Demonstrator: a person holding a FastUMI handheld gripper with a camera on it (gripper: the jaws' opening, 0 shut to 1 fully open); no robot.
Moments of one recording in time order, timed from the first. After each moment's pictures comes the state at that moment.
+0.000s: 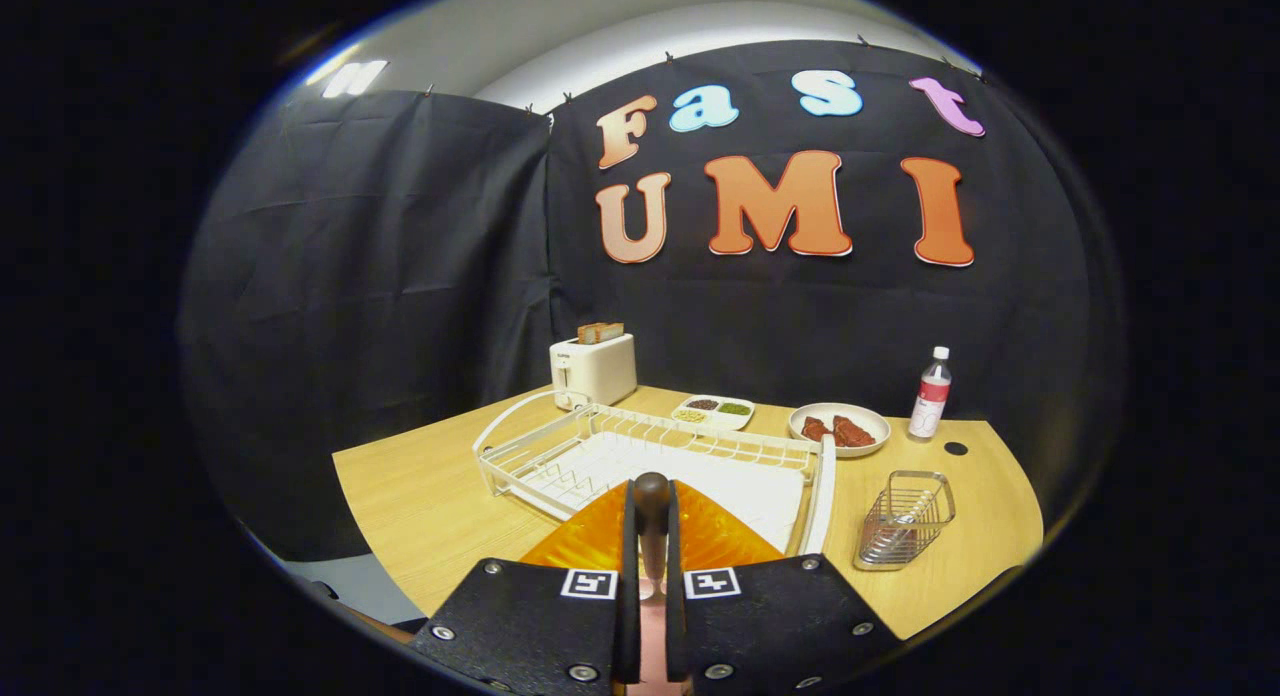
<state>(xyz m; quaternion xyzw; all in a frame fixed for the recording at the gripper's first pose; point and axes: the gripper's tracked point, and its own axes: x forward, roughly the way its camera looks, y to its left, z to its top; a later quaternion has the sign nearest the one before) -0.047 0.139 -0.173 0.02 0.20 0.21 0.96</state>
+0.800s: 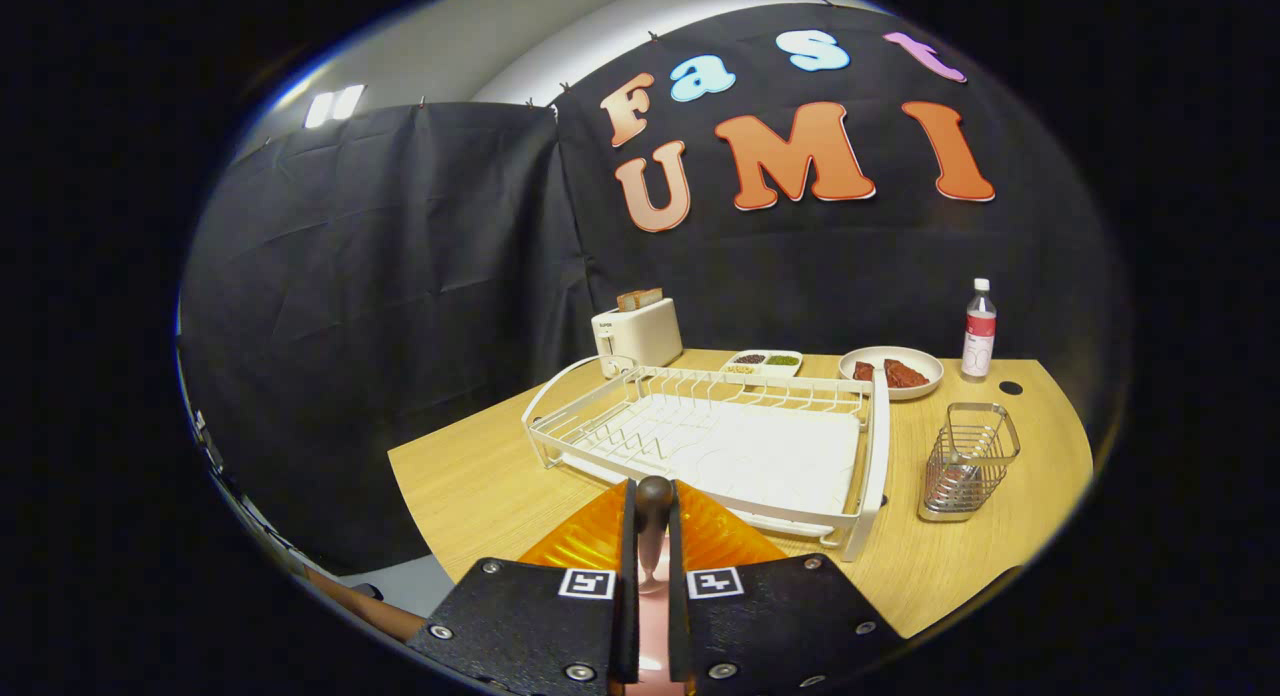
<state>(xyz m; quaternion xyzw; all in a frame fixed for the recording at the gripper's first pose) -0.077 0.132 -0.203 0.08 0.26 0.25 0.93</state>
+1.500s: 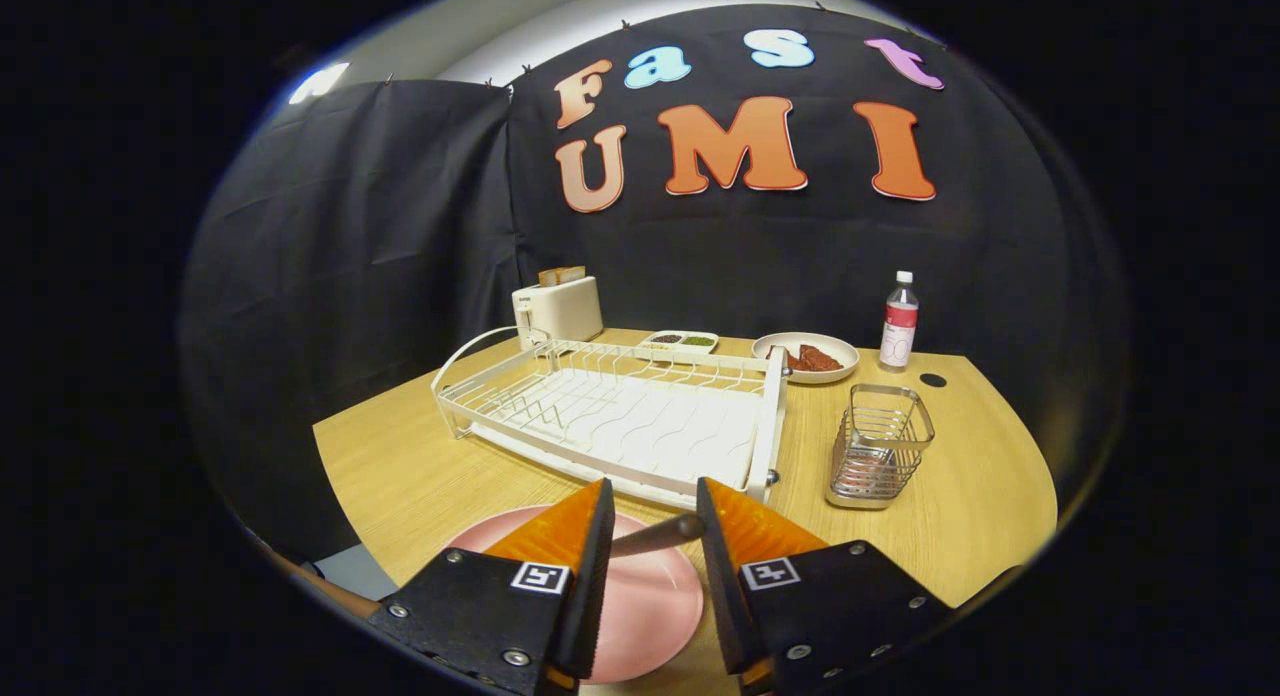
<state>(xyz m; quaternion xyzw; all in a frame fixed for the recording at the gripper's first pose) -0.064 0.070 -0.229 0.02 0.26 0.16 0.95</state>
